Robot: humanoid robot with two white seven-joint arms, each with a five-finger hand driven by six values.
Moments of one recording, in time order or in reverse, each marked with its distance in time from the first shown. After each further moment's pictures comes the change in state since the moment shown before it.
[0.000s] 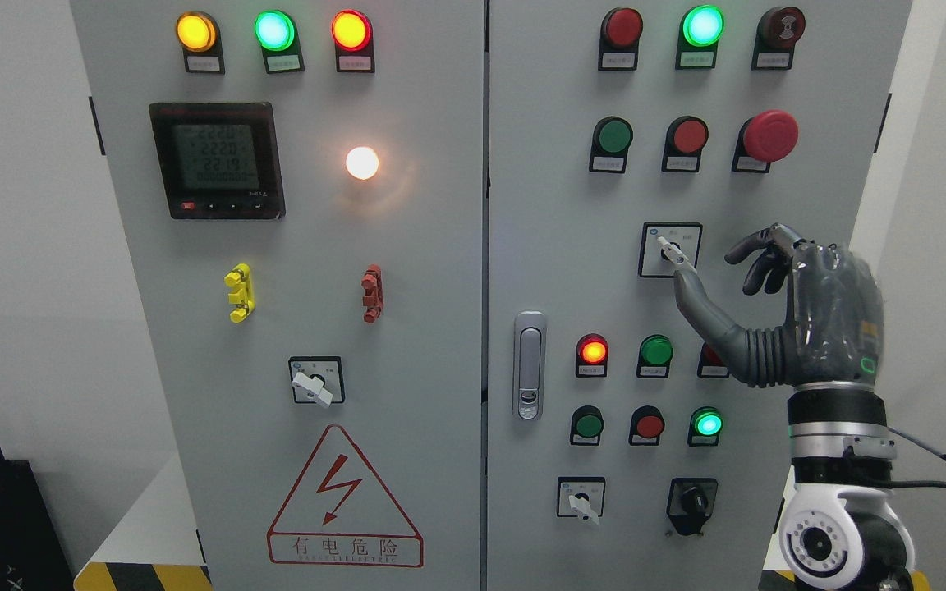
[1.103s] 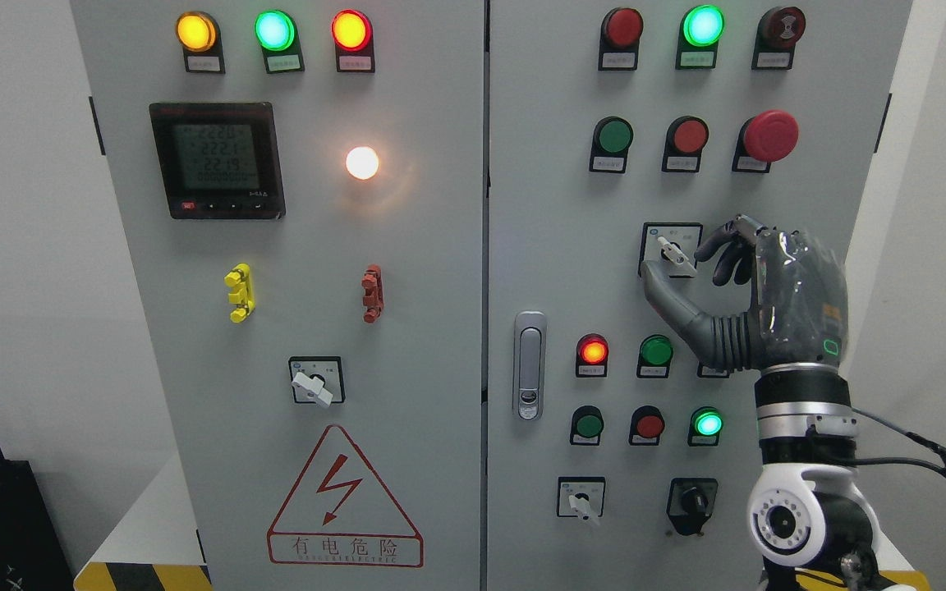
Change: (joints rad) left arm 0.000 0.000 0.000 0.000 0.000 0.000 0.005; right arm -0.039 0.011 0.045 0.028 0.040 0.058 0.009
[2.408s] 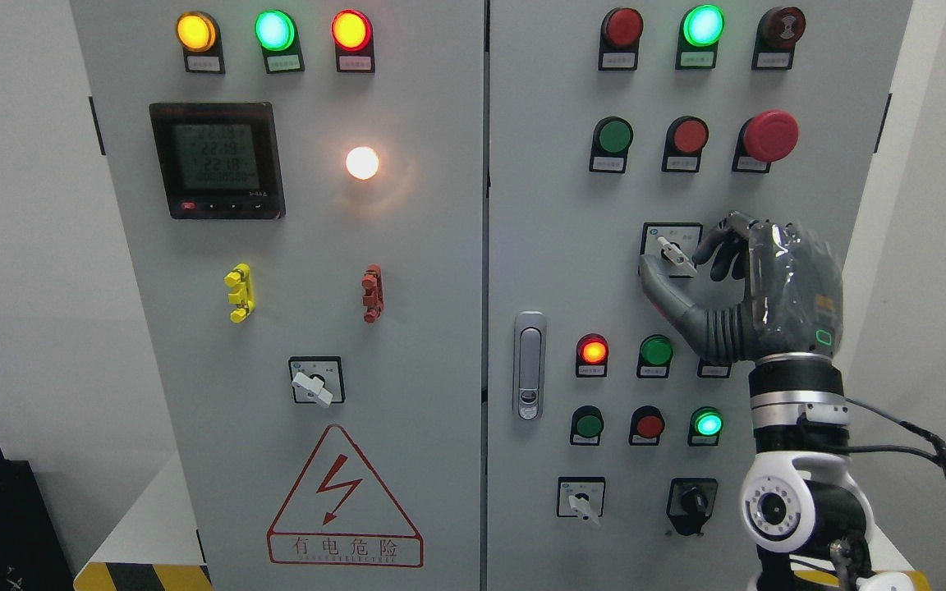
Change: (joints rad) left arm 0.000 0.000 0.000 0.000 0.000 0.000 -0.001; right arm -0.026 0.001 0.006 0.025 0.038 0.020 0.025
